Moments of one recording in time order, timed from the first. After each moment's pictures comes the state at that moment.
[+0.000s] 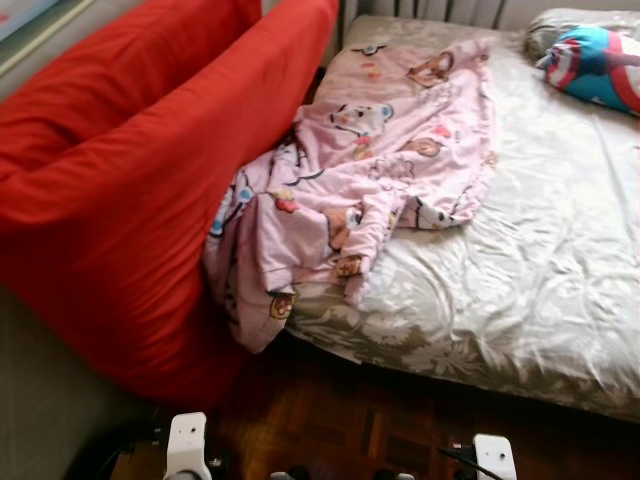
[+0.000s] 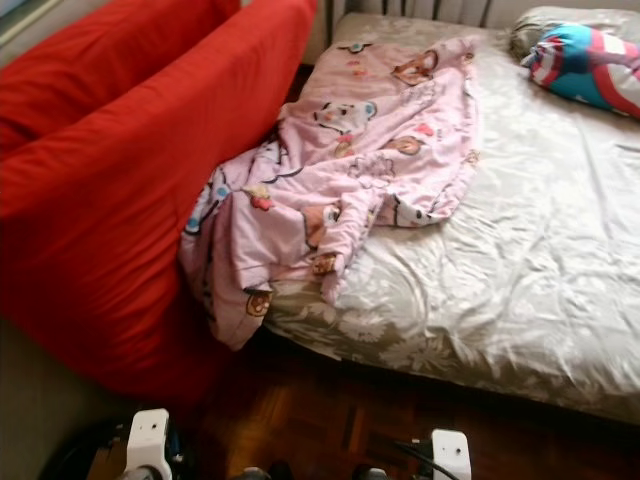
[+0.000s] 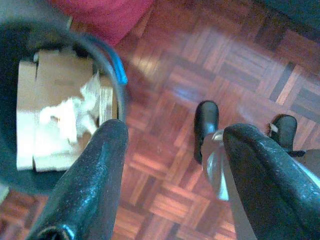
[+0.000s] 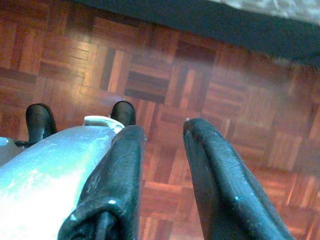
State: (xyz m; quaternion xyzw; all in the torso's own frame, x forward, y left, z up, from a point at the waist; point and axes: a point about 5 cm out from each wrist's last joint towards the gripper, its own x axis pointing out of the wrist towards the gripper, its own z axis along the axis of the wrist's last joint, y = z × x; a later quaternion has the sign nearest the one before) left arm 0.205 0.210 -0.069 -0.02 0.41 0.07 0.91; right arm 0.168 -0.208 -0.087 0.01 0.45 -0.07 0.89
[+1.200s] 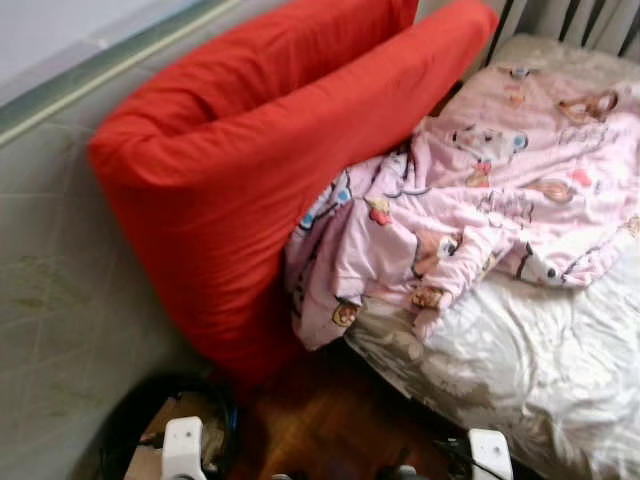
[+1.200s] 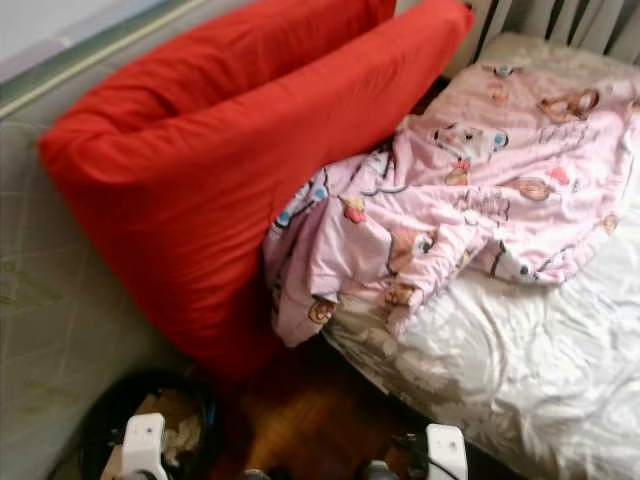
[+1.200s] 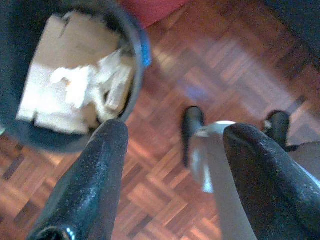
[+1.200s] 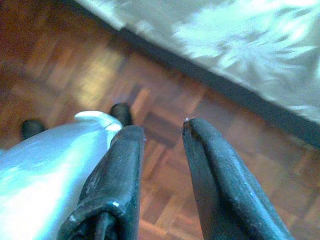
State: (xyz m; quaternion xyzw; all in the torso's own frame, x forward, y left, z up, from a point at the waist) left arm 0.198 0.204 -0.073 -0.03 0.42 0.06 0.90; right arm 0.164 -0.212 -0.088 0.02 0.45 -0.07 0.89
